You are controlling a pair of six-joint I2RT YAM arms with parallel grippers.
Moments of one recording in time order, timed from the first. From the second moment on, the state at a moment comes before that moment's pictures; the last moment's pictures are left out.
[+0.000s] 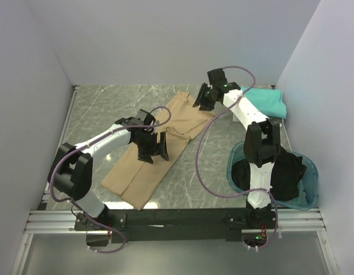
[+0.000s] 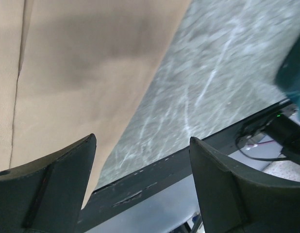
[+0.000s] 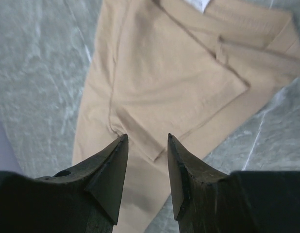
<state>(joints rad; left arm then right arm) -0.52 1.61 1.15 -0.72 0.37 -0.58 0.29 2.06 1.87 -0.67 -0.15 0.67</state>
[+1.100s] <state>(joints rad) -0.59 1.73 1.03 -0.69 0.42 -0.52 0.34 2.41 2.07 -0.88 -0.07 0.72</state>
